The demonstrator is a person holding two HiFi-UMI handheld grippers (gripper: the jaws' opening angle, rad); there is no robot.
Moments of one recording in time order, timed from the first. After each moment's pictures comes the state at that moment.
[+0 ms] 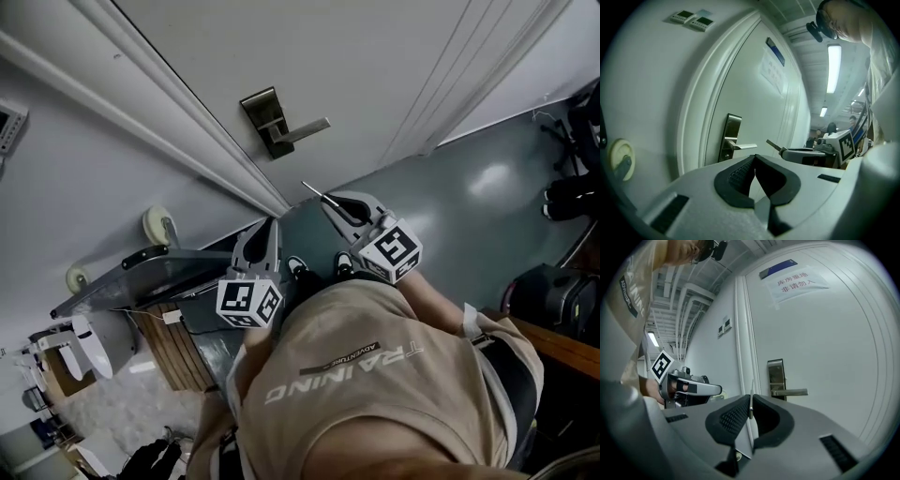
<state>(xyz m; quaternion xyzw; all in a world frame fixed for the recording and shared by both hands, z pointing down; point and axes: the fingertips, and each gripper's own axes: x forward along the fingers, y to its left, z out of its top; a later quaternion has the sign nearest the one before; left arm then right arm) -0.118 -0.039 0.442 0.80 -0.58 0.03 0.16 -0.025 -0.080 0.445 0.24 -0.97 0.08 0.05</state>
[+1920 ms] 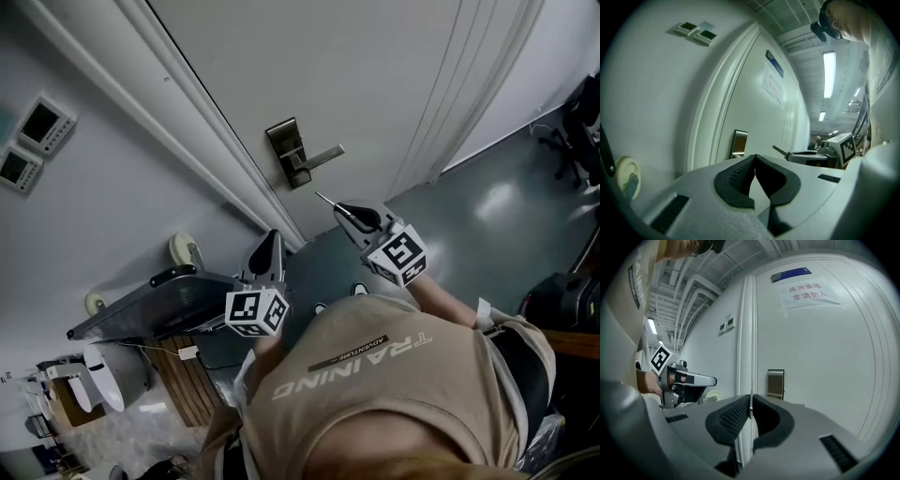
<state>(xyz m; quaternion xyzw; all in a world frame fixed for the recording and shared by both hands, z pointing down) -0.160 -0.038 0.407 0.80 -0.58 -0.01 0.12 -0.041 -0.085 0.416 0.28 -0.96 0.02 0.06</state>
